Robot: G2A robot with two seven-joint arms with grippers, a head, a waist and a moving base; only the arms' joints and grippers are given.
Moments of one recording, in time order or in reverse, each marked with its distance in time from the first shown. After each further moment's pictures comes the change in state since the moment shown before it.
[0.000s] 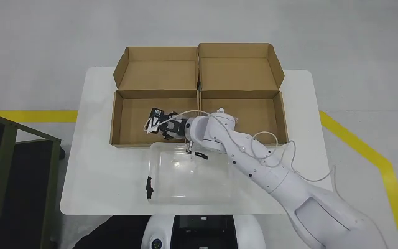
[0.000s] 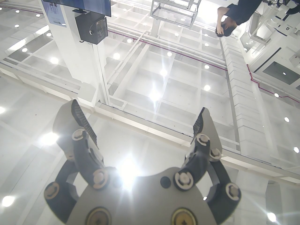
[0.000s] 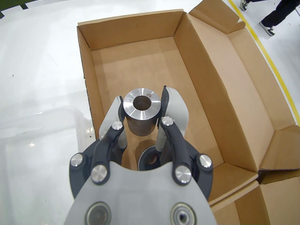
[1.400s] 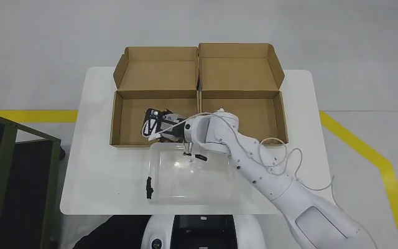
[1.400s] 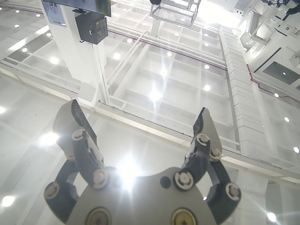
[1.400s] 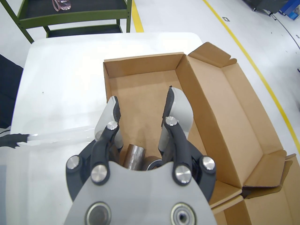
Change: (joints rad) left arm 0.000 0.000 0.000 0.000 0.000 0.000 0.000; right arm -0.126 0.010 0.165 -0.216 -0.062 -0.130 -0.021
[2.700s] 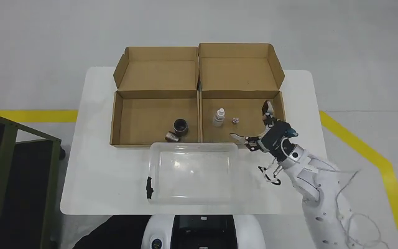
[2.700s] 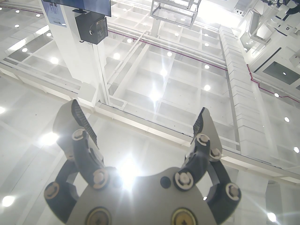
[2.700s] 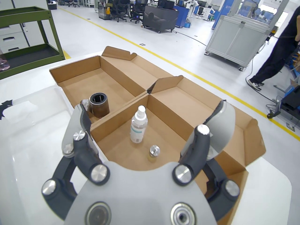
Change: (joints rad) left arm 0.000 0.000 0.000 0.000 0.000 0.000 0.000; right arm -0.755 0.197 0.792 -0.519 -0.160 -0.070 -0.390
